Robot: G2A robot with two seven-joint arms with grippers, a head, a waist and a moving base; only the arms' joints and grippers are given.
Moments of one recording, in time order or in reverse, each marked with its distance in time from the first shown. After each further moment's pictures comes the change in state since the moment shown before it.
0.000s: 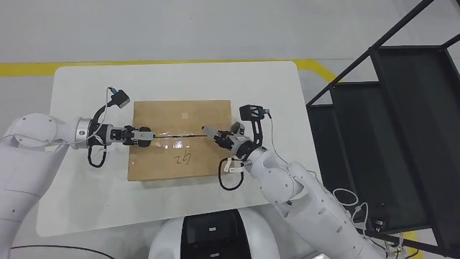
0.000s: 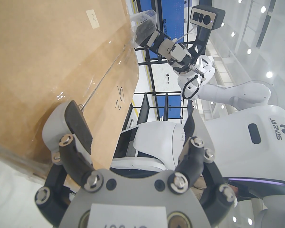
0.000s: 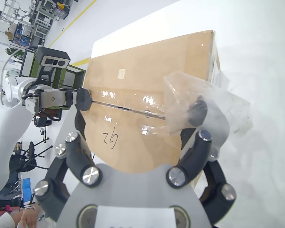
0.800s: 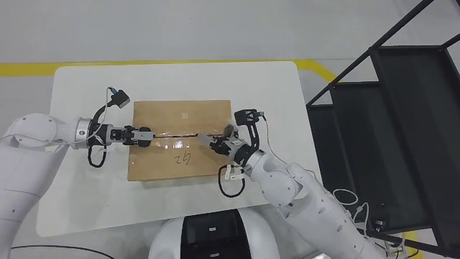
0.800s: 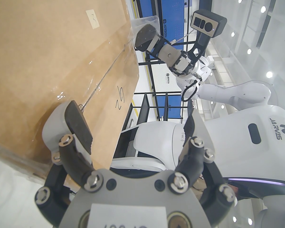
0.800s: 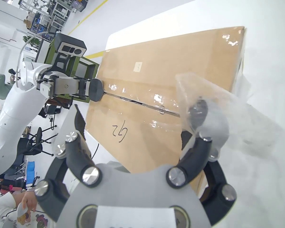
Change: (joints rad) left arm 0.000 0.000 0.000 0.000 0.000 0.000 0.000; right arm 0.011 0.019 -0.024 0.031 0.027 -0.155 0.018
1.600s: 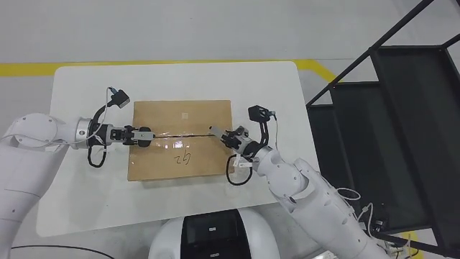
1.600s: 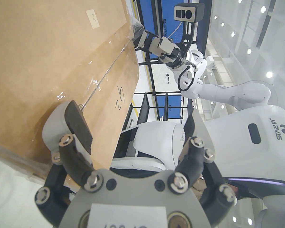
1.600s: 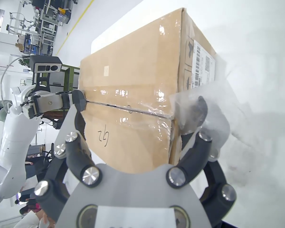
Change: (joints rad) left arm 0.000 0.000 0.000 0.000 0.000 0.000 0.000; right arm -0.022 0.015 0.059 0.025 0.140 0.089 -0.038
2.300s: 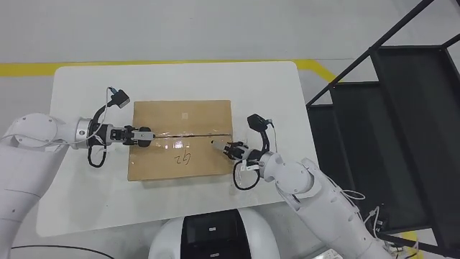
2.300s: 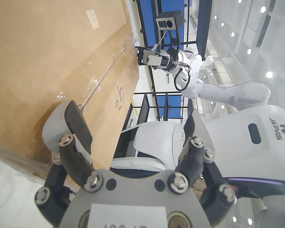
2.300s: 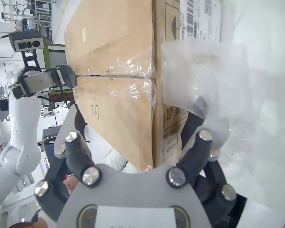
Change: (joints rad) left arm 0.000 0.000 0.000 0.000 0.000 0.000 0.000; right arm -0.016 0.023 0.046 0.054 0.138 -0.025 0.193
